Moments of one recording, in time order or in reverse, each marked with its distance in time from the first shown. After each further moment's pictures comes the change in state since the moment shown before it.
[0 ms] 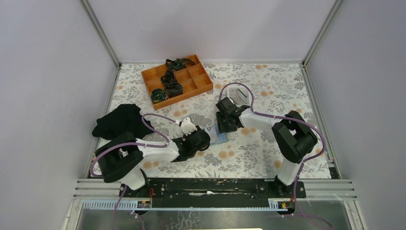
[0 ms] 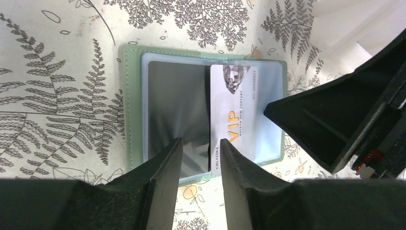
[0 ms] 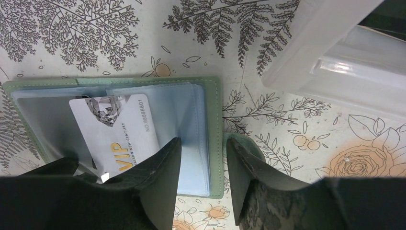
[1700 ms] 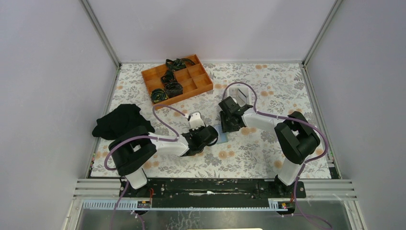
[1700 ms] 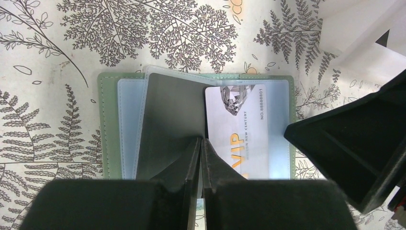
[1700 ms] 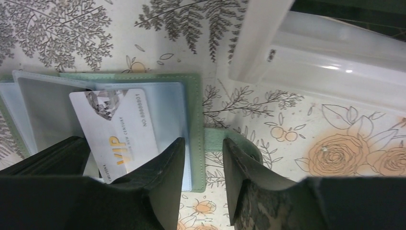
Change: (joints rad) left arm 0.015 0.150 0.150 -0.048 -0.052 0.167; right arm -0.023 -0.025 -0.016 -0.019 0.012 0.001
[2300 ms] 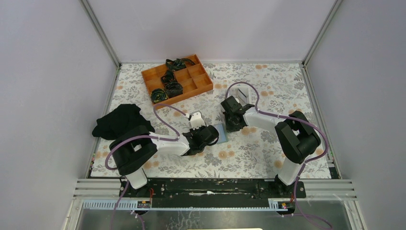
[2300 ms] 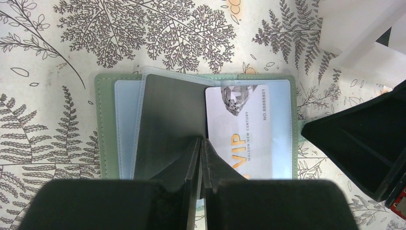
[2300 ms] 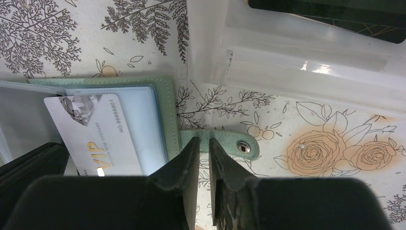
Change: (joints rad) left arm 0.000 0.008 0.014 -0.011 0.000 0.006; right arm -0.032 -0.002 -0.006 -0.023 0.024 -0.012
